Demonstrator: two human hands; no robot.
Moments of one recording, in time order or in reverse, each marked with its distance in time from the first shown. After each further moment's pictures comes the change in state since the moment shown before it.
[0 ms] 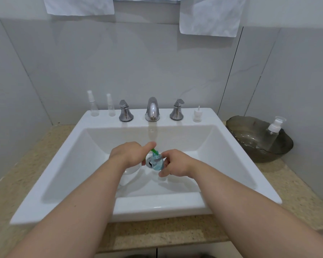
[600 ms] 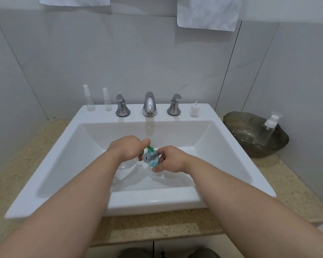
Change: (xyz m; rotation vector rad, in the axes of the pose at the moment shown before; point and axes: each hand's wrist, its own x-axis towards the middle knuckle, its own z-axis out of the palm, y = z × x) left_hand 0.007 0.000 0.001 0.002 -0.007 0.085; right_hand 0.001 -0.001 0.005 -0.033 0.013 -0.012
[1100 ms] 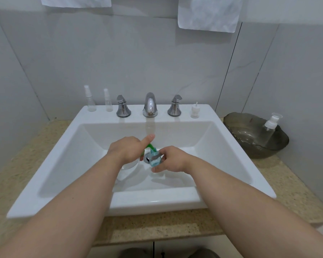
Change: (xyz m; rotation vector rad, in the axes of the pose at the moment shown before) left_hand -0.003 -0.002 0.005 -0.011 0.065 0.009; right_hand -0.002 -0.001 -0.003 0.026 0.003 0.039
